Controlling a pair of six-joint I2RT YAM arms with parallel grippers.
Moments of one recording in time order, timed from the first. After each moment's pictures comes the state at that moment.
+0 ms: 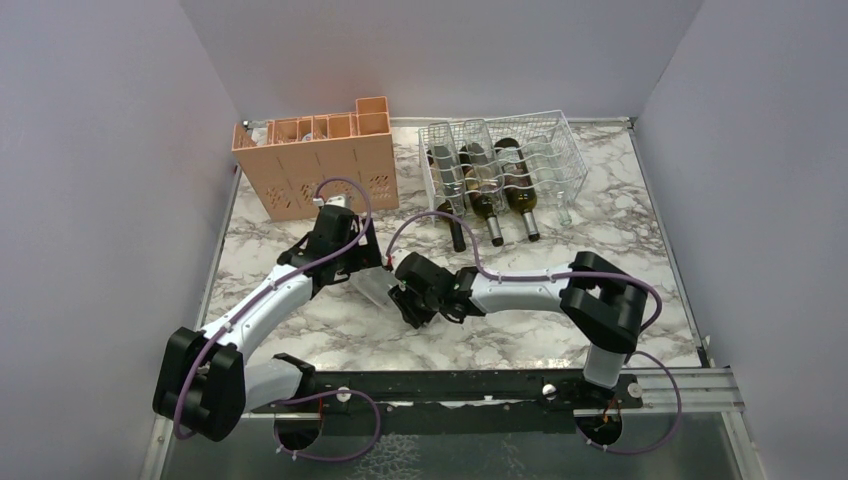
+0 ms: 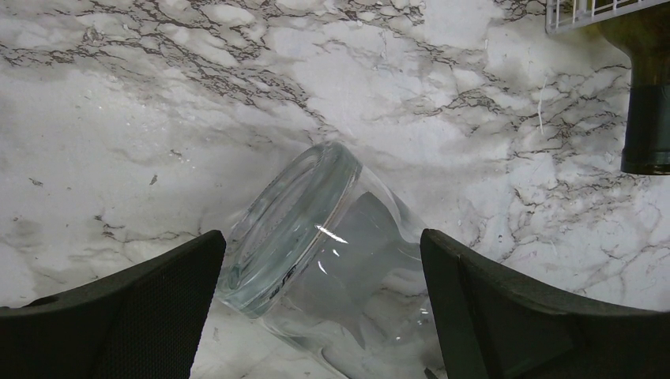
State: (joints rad) left arm -0.40 1.17 0.69 -0.34 -0.09 -0.54; right arm 1.13 1.80 1.05 -0.16 0.06 0.27
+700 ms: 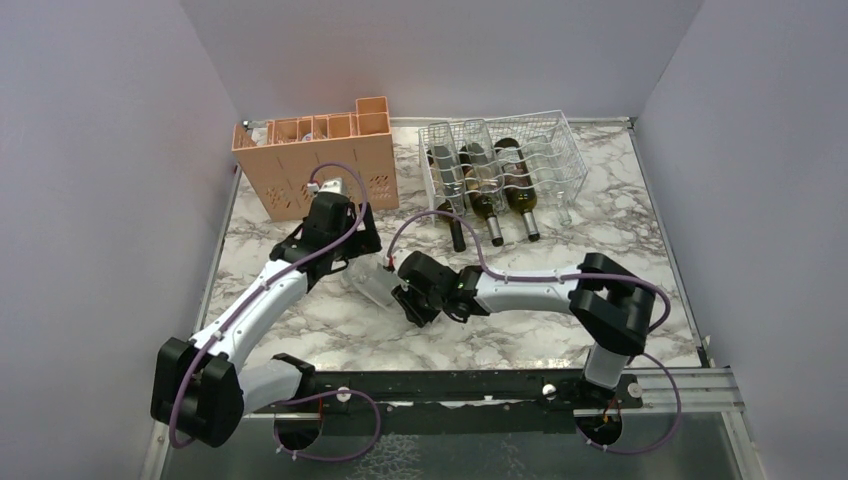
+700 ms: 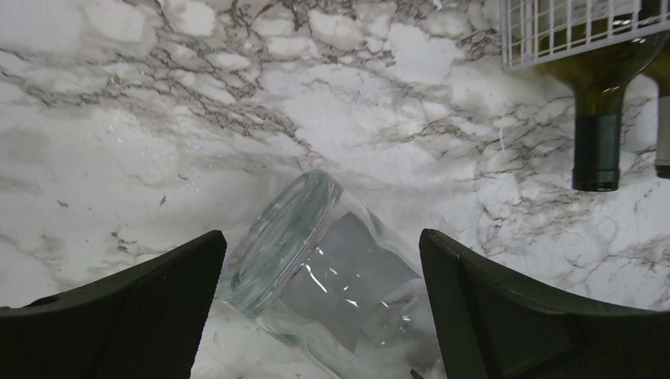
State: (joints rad) left arm -0.39 1.15 0.76 -0.38 -0.11 -0.52; right arm 1.13 1.79 1.06 -0.18 0.06 0.22
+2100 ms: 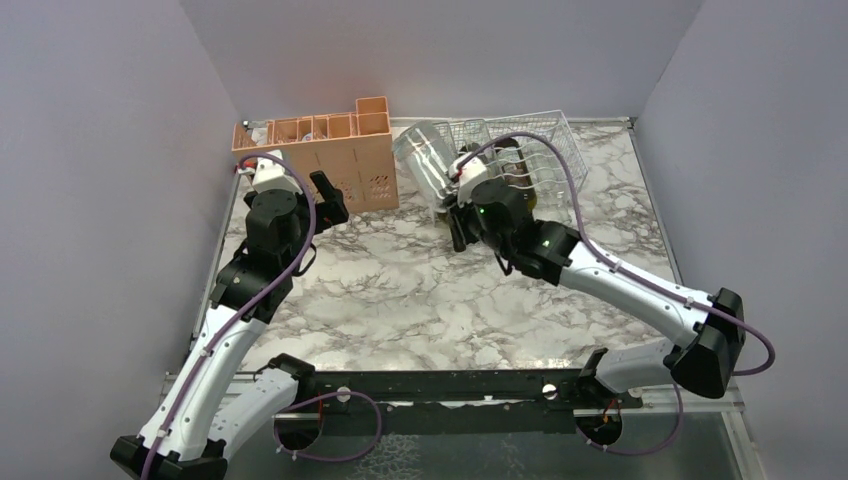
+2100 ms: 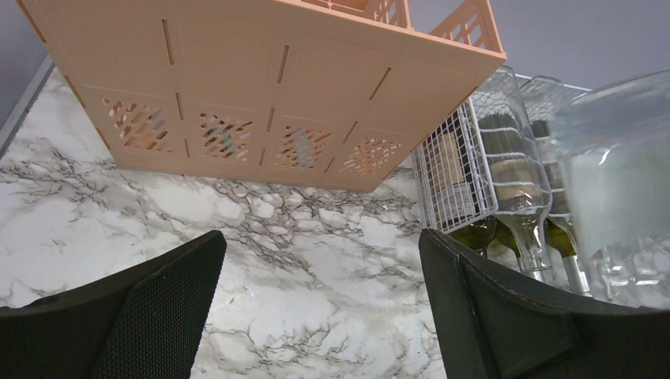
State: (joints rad) left arm -0.38 0.81 0.99 -0.45 -0.37 -0.43; right arm 0.95 1.34 1.18 -0.30 0.35 0.05
